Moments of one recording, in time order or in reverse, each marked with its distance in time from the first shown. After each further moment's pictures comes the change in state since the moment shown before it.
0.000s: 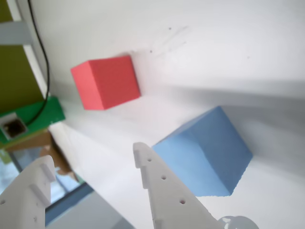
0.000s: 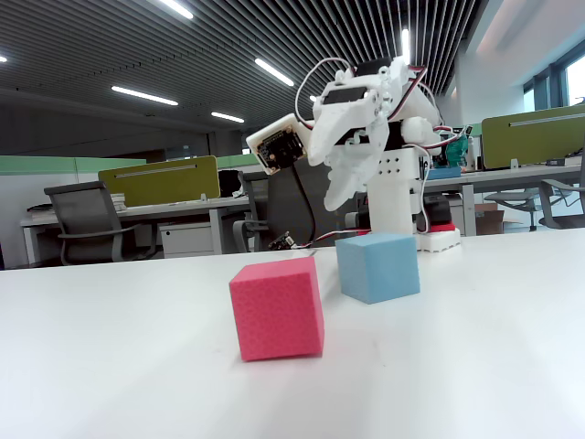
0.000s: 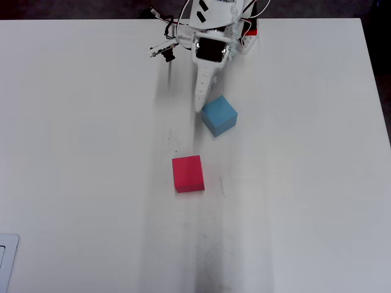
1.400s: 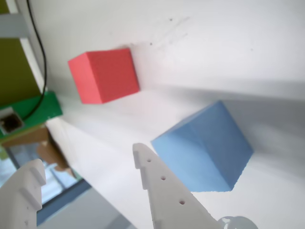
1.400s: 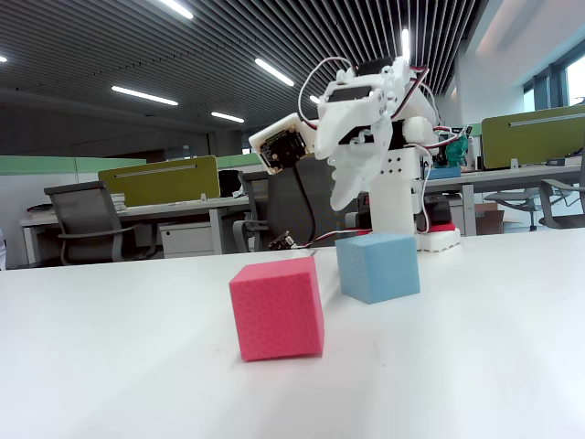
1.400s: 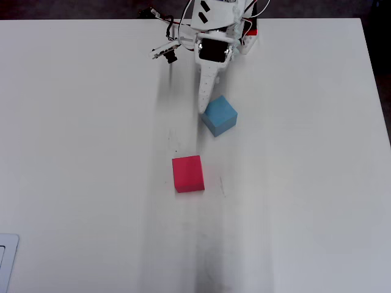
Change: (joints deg) arm -2.1 0.0 0.0 0.0 0.0
